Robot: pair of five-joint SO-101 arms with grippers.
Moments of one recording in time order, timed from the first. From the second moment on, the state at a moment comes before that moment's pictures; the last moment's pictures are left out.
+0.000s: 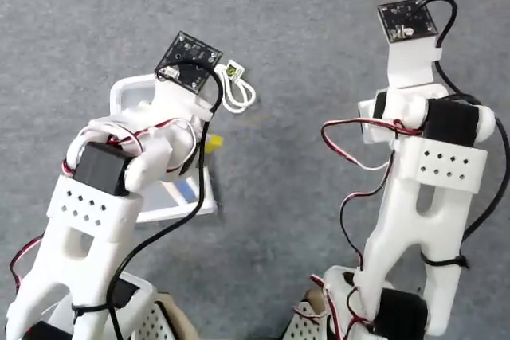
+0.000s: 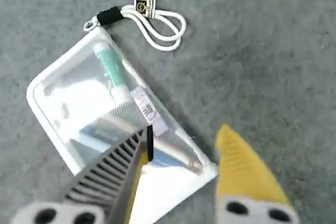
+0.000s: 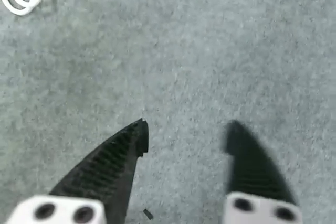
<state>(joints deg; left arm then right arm) 15.4 -40.0 20.4 77.5 -10.4 12.7 -25.0 3.9 90.1 20.6</state>
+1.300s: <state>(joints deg) -16.0 -74.1 76.4 57.9 -10.6 18.6 -56.4 60.0 71.8 20.5</state>
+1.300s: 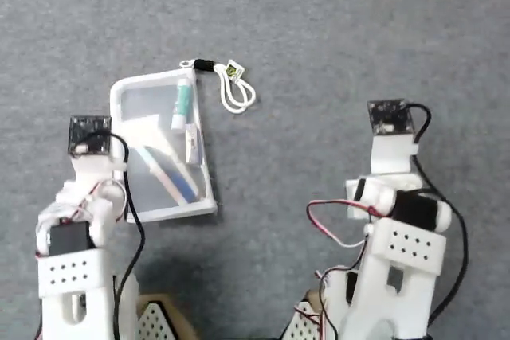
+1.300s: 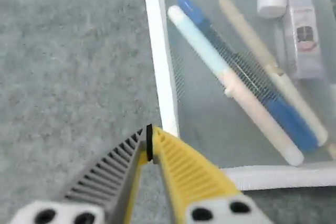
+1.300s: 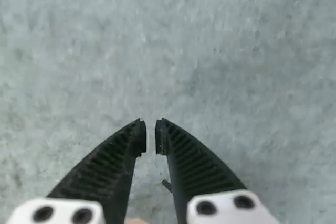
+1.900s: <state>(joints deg) -10.4 -103.4 96.3 58.6 -10.6 18.6 -86.2 95.7 54.7 20.5</state>
